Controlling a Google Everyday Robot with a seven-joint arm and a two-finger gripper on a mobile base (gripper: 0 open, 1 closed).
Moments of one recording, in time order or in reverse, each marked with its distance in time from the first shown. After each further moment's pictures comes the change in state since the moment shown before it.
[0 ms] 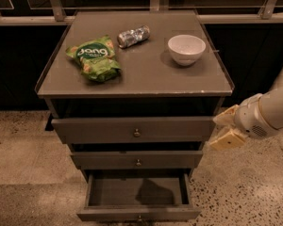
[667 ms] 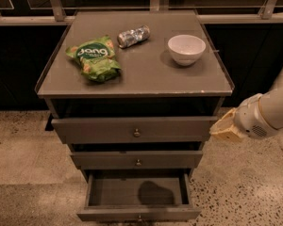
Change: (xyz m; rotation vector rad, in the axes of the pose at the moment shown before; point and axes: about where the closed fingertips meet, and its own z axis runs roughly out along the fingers) arm 0.000 0.000 0.000 0.000 0.000 0.000
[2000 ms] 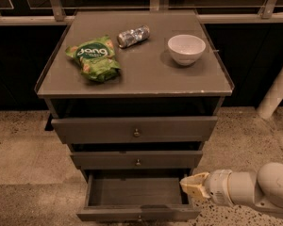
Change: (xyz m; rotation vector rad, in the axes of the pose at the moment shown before) arm 0.076 0.102 0.170 -0.126 -0.290 0.447
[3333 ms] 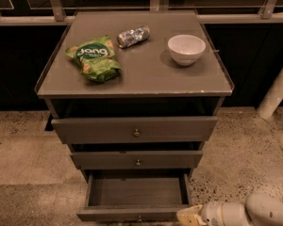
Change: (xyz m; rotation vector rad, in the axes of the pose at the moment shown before) arm 0.129 -0.008 0.071 -0.185 0.033 0.233
